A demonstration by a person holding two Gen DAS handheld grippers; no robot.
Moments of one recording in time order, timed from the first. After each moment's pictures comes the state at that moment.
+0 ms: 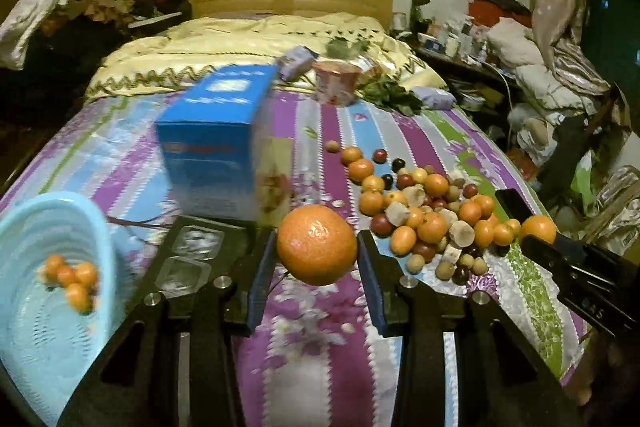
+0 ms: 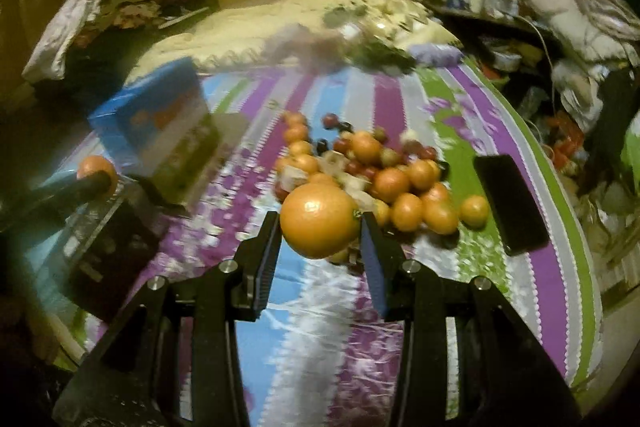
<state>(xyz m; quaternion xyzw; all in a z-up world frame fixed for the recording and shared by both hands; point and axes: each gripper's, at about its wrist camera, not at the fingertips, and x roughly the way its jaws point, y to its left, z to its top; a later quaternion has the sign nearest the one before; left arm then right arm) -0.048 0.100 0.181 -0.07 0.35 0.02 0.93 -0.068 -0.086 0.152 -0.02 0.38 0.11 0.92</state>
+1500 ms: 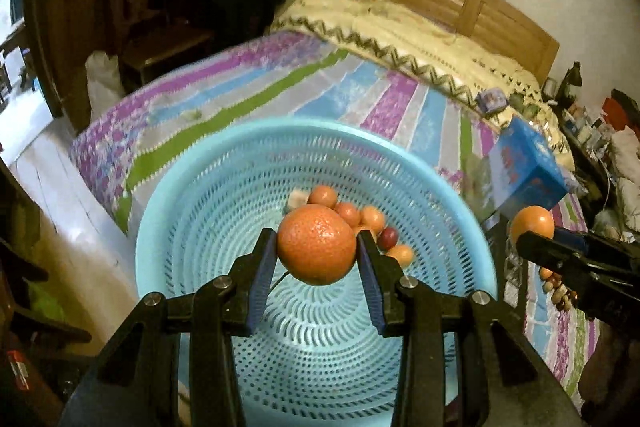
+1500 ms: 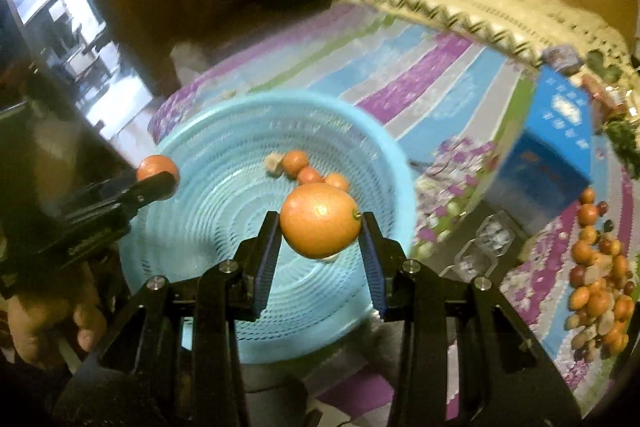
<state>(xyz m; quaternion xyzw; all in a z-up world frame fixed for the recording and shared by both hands) -0.220 0.393 0.184 -0.22 0.38 0.24 0.87 -0.108 0.253 0.161 -0.15 0.47 0.40 0.77</state>
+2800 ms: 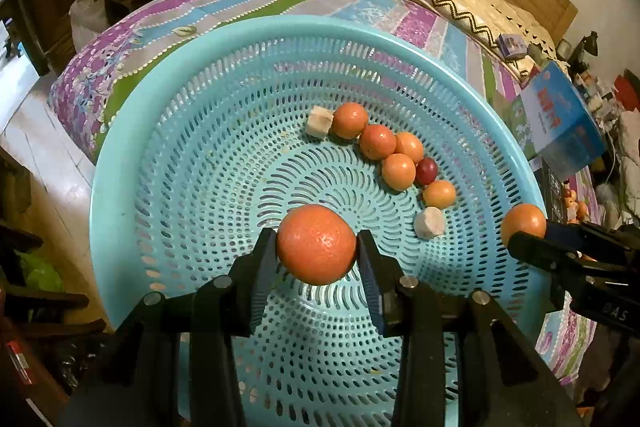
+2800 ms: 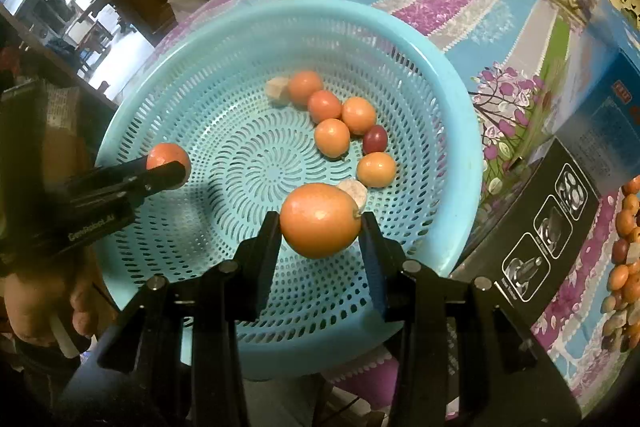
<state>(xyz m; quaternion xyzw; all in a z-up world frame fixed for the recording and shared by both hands) -0.212 0.420 0.118 -0.25 0.48 0.20 0.81 -0.108 0.273 0.103 -0.17 0.56 0.39 0.71</state>
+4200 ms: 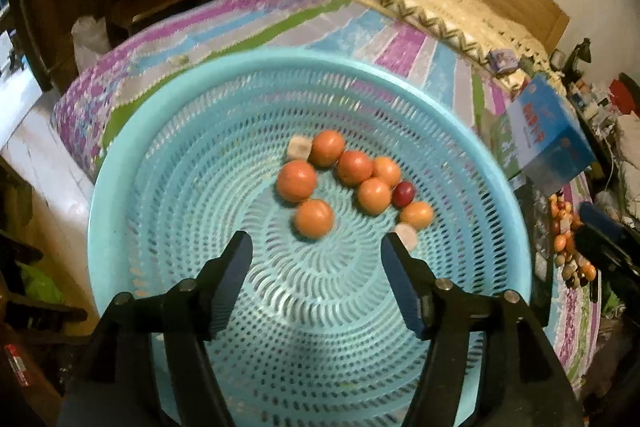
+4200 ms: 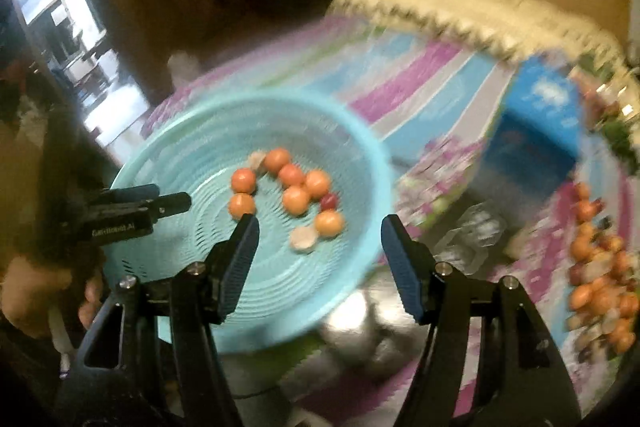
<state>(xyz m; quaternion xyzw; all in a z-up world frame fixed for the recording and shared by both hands) -0.204 0.396 0.142 -0.24 0.44 0.21 0.84 -0.123 0.210 0.164 -0.15 0.41 0.38 0.81</state>
